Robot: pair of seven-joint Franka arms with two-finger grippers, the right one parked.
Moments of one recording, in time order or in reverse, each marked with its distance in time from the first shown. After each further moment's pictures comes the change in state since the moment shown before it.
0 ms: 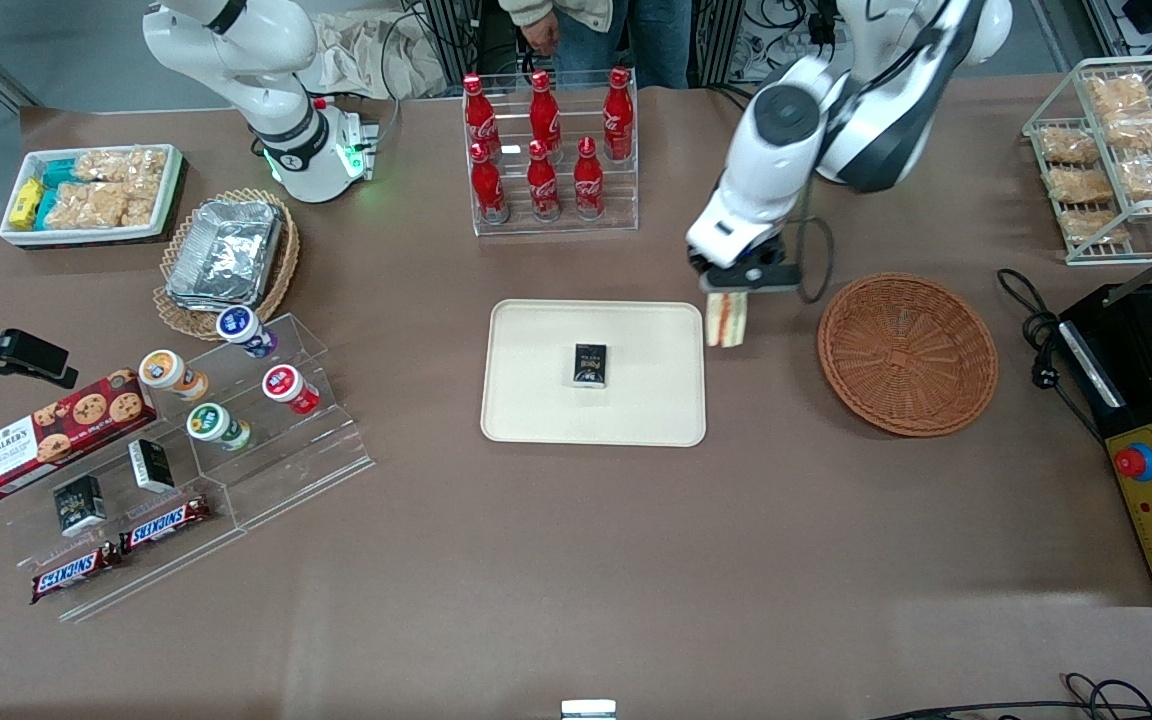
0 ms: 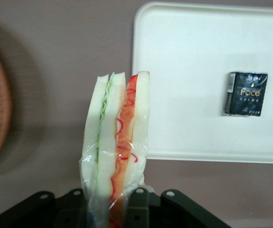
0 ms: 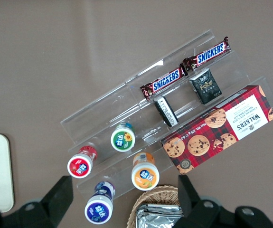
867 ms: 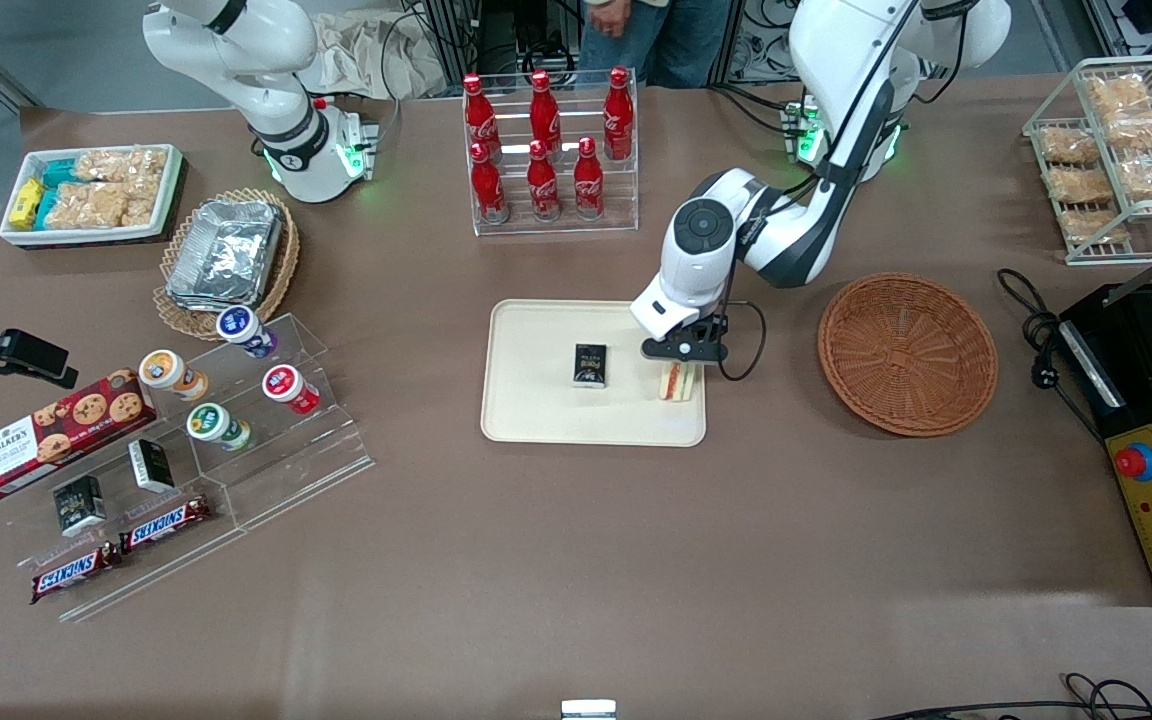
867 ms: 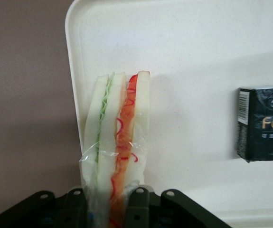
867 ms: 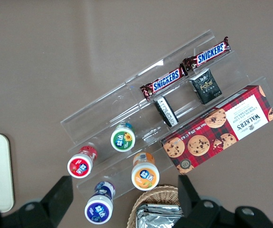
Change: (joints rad) arm -0.025 0.371 0.009 0.175 0.051 0.182 0.054
